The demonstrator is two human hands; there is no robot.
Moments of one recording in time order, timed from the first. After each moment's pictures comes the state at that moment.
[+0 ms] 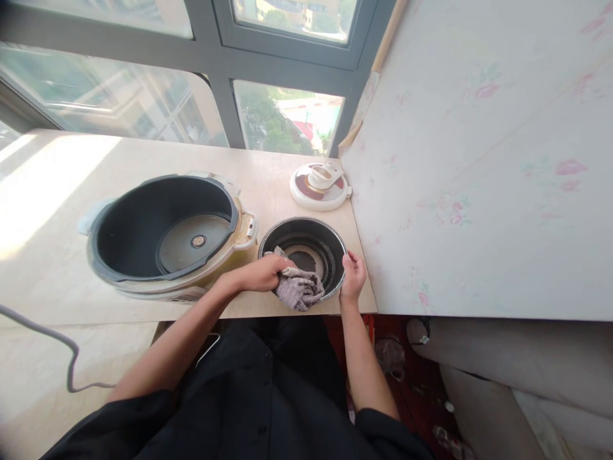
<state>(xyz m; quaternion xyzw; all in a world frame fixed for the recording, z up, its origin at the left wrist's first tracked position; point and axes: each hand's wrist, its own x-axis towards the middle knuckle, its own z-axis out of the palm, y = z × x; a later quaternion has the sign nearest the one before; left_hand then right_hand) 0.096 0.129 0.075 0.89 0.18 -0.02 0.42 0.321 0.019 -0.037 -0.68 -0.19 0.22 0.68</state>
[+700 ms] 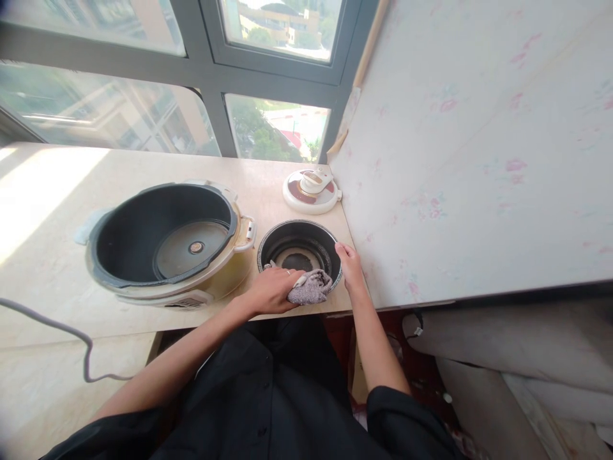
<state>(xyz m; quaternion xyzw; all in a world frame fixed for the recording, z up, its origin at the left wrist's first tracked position) 0.101 0.085 0.054 0.96 0.19 0.00 0.21 0.346 0.038 -0.006 -0.68 -0.26 0.33 0.60</state>
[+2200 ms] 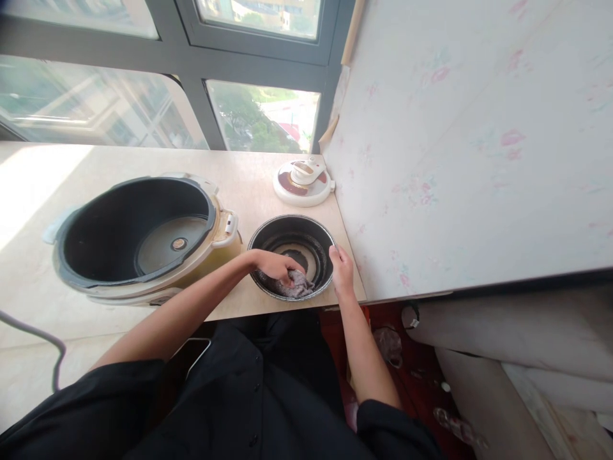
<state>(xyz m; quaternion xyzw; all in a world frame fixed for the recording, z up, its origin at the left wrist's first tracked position) 0.164 0.145 0.048 0.79 0.07 -0.26 0.55 0.333 0.008 -0.015 -0.67 -0.29 0.27 0.62</state>
